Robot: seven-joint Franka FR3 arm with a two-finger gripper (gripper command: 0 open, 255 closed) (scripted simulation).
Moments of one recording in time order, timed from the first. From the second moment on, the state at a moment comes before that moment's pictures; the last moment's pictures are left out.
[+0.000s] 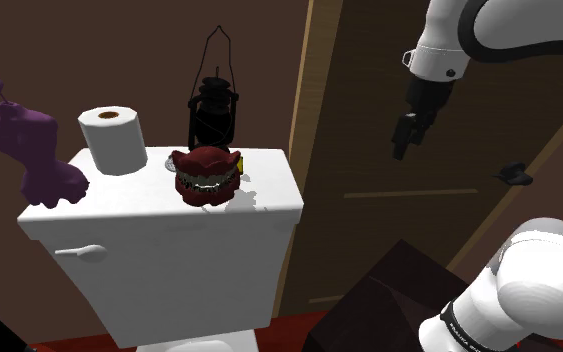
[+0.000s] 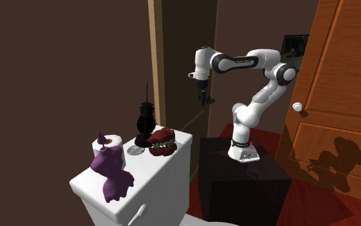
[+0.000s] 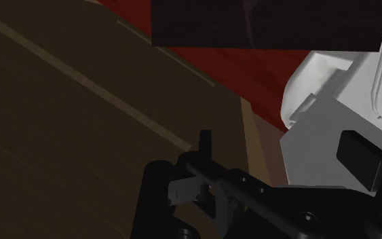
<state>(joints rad) 0.02 -0.79 -0.01 -2.40 -0.10 1.56 -0.02</state>
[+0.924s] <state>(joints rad) 0.07 -0.50 0.17 -2.12 -0.11 1.70 0.10</state>
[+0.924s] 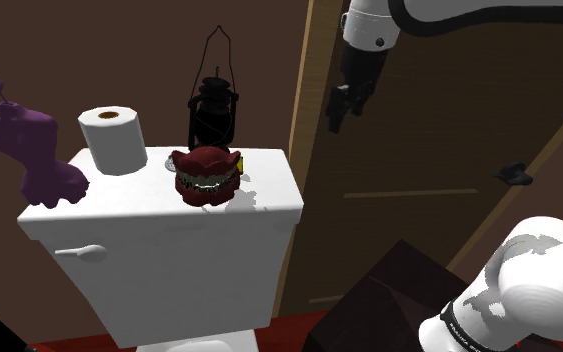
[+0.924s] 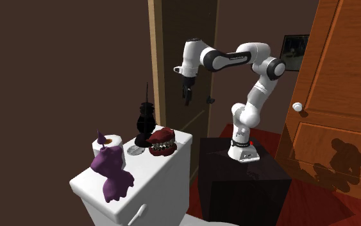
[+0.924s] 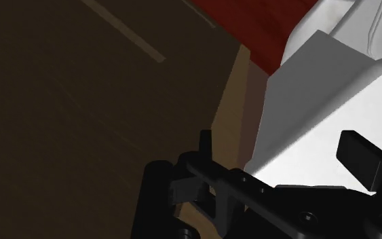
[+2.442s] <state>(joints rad) 0.21 0.15 0.46 -1.33 -0.49 1.63 0.35</state>
